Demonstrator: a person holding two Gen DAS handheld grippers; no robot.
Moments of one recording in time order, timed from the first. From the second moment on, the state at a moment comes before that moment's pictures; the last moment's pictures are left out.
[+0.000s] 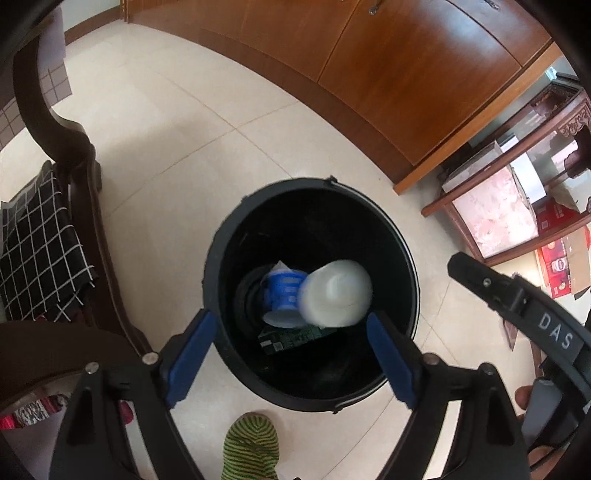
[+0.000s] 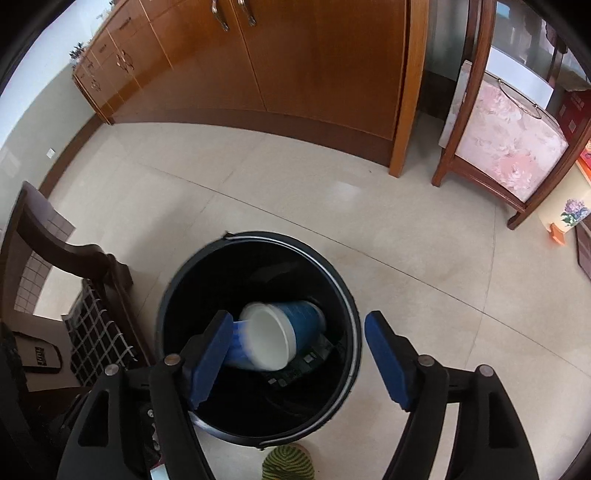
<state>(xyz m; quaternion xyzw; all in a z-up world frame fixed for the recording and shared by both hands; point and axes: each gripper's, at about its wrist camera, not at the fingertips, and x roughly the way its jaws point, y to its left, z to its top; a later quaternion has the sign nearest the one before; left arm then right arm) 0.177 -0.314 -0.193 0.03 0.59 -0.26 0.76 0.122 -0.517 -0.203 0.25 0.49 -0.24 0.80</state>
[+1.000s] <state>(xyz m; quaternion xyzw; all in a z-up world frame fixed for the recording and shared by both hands) 0.151 -0.131 -0.002 0.04 0.38 -0.13 0.92 0.117 -0.328 -0.040 0.15 0.36 -0.10 0.92</state>
